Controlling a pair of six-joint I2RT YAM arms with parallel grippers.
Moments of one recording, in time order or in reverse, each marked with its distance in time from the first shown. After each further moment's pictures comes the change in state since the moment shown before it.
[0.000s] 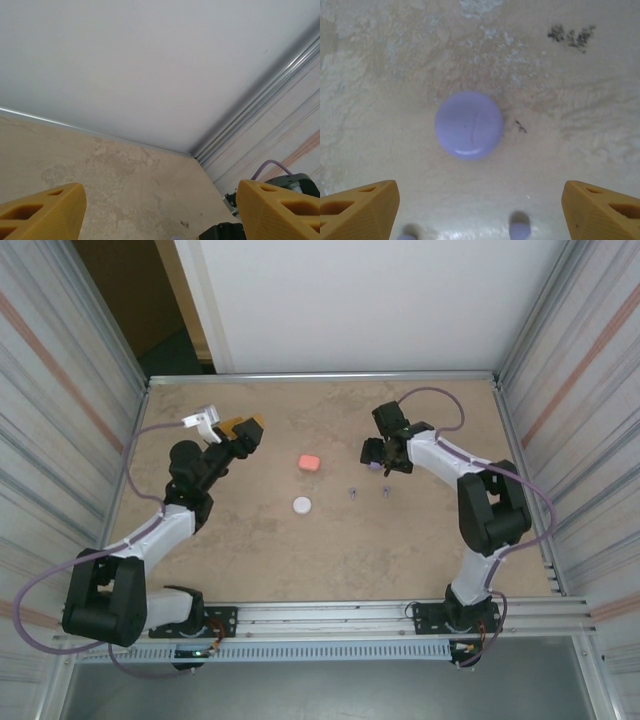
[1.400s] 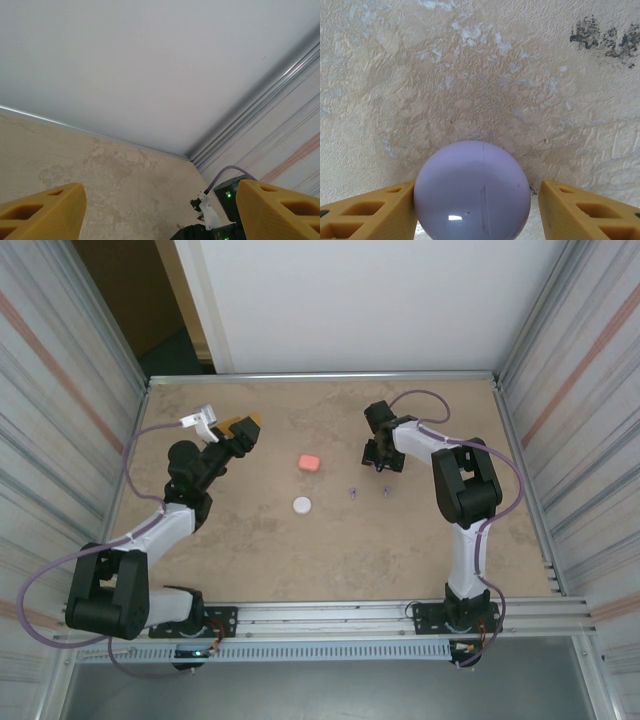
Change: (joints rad) left arm 0.023 0.033 -0.006 0.052 0.026 -0.041; right arm -0.024 0.242 0.154 -0.053 0.013 0.013
